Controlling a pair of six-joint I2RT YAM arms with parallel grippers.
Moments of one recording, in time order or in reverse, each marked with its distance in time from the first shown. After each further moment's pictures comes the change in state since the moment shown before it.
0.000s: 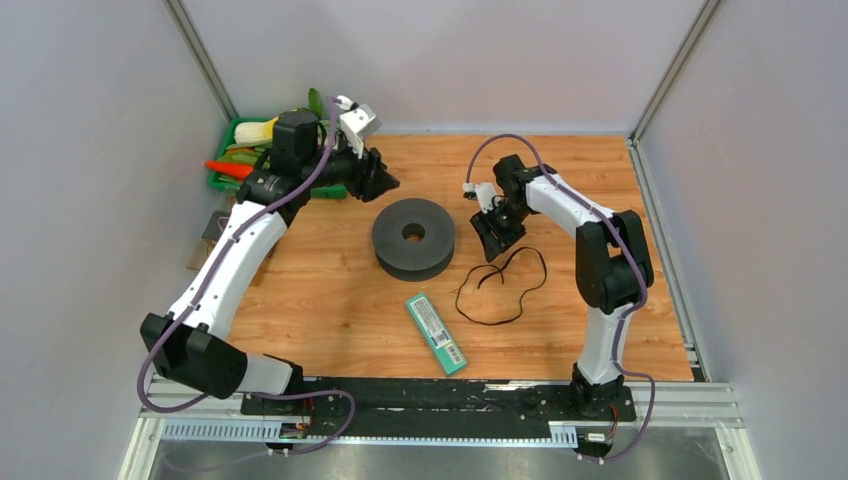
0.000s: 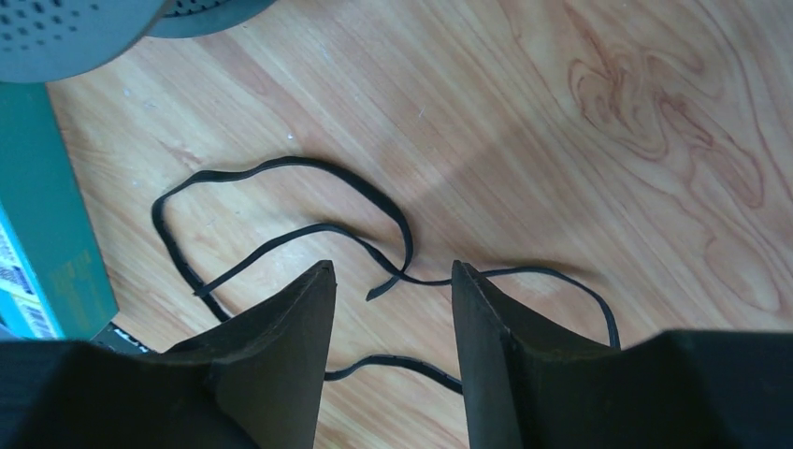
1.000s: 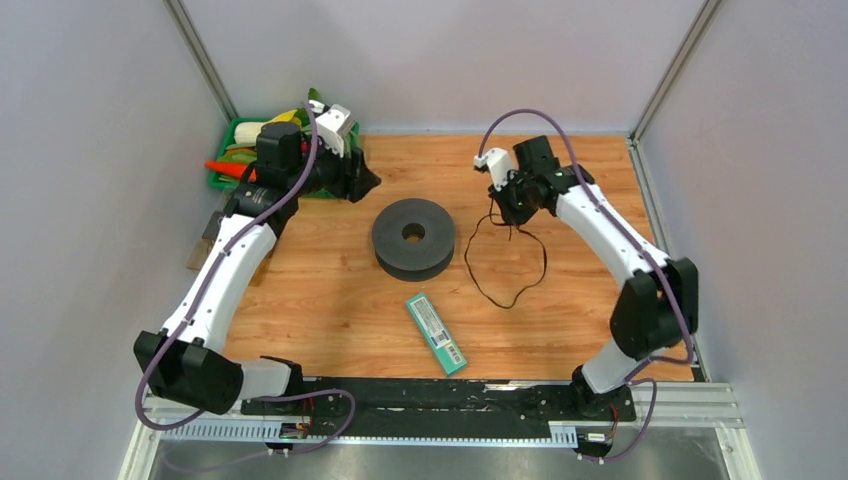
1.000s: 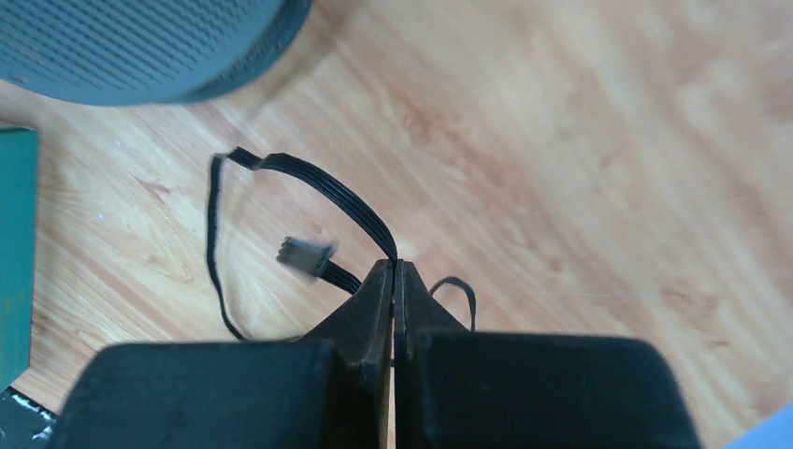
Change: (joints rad) left arm 0.086 -0.113 -0.131 0.071 -0.201 -0.127; right arm 0.038 -0.250 -0.076 0.152 0.174 -0.057
